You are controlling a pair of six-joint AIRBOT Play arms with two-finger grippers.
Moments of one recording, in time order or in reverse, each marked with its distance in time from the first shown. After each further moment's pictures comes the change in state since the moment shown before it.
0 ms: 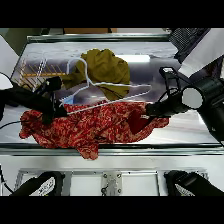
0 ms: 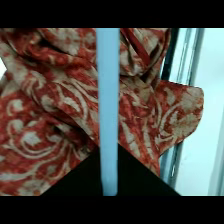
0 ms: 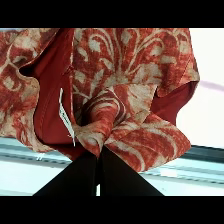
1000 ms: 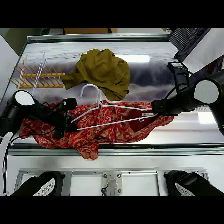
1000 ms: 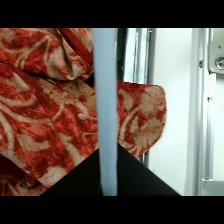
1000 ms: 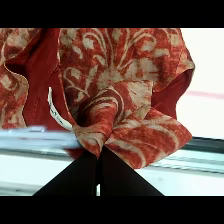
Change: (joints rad) left arm -0.128 0.045 -0.246 -0.018 0.099 0.045; right arm -0.048 0.008 0.075 0.046 0.077 -0.019
